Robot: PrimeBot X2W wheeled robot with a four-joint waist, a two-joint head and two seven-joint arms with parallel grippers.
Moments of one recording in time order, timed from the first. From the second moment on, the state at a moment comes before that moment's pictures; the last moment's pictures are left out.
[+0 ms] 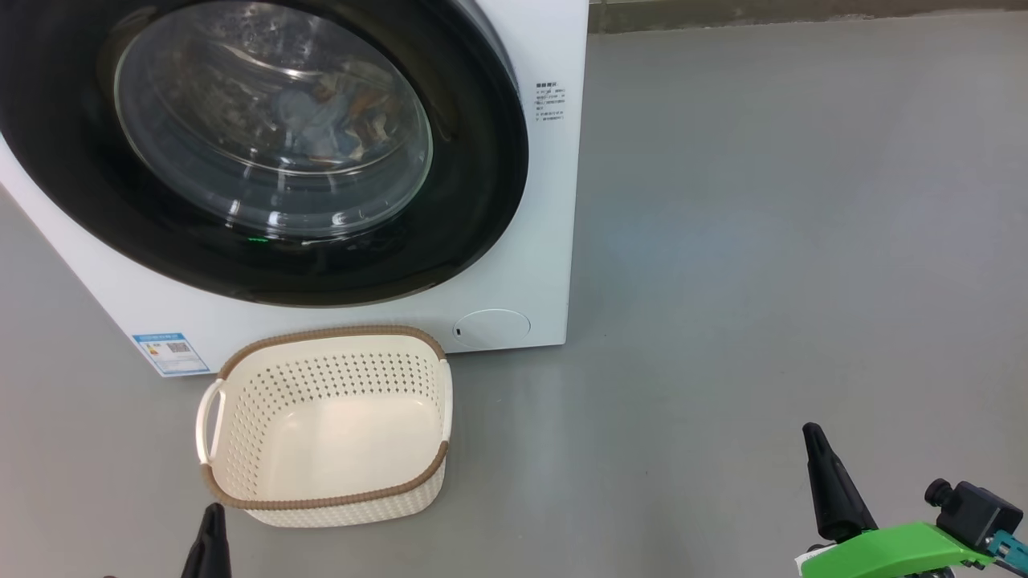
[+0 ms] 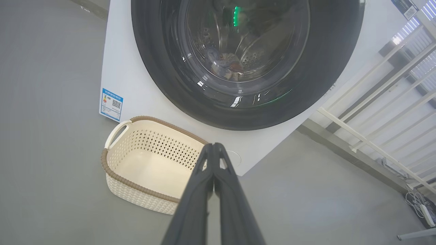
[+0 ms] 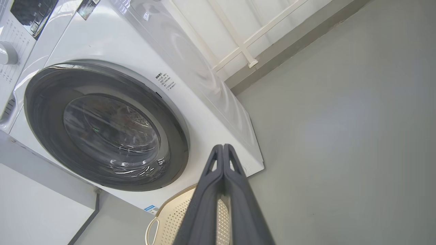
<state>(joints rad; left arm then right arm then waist) 0.11 0.03 0.05 0.11 -0.64 -0.13 -0.17 -0.02 -0.05 -0.02 0.23 0.74 0.13 -0.16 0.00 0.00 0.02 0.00</state>
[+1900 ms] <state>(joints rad) 0.01 0.05 0.04 0.21 -1.27 -0.13 -0.01 -0.05 -0.06 -0.08 0.25 1.30 0.13 0.00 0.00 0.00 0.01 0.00</state>
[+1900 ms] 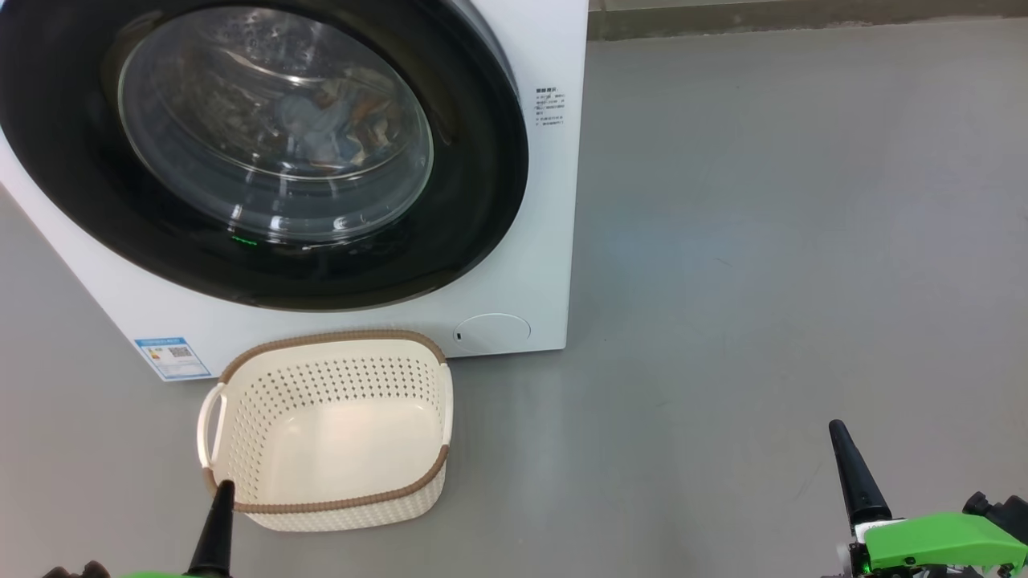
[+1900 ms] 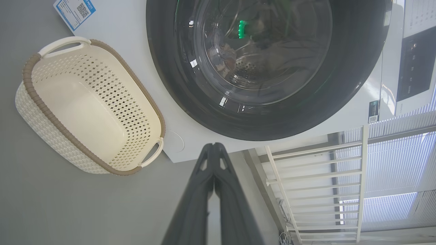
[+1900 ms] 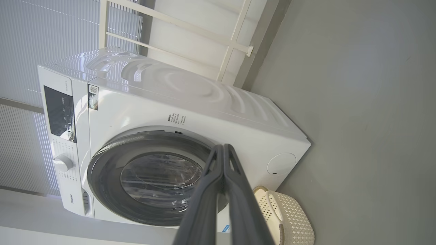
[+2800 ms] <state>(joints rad) -0.05 0.05 0.05 0.26 -1.58 -0.13 0.07 -0.05 -0.06 -0.11 0.27 1.58 0.13 0.08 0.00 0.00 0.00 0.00</state>
